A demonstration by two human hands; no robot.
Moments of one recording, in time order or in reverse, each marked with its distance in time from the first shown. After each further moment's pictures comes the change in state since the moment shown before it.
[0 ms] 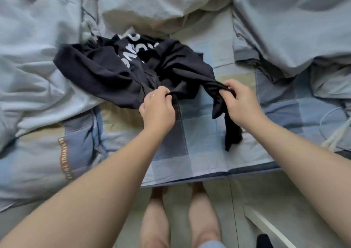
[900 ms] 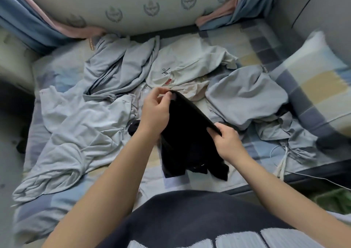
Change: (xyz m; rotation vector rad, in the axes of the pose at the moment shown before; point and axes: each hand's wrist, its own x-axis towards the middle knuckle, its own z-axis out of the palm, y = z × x) left_hand -0.174 0.193 -0.321 -0.803 0.104 0.303; right_hand -0.222 -0.212 -0.160 0.152 0.135 -0.124
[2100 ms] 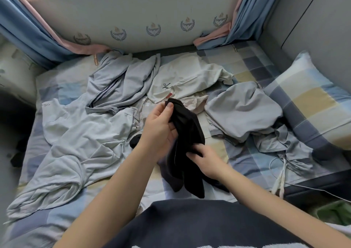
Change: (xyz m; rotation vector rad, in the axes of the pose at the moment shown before) left_hand -0.037 0.037 -0.026 -0.655 -0.177 -0.268; right_hand -0.016 -0.025 0.056 0.022 -0.313 0.050
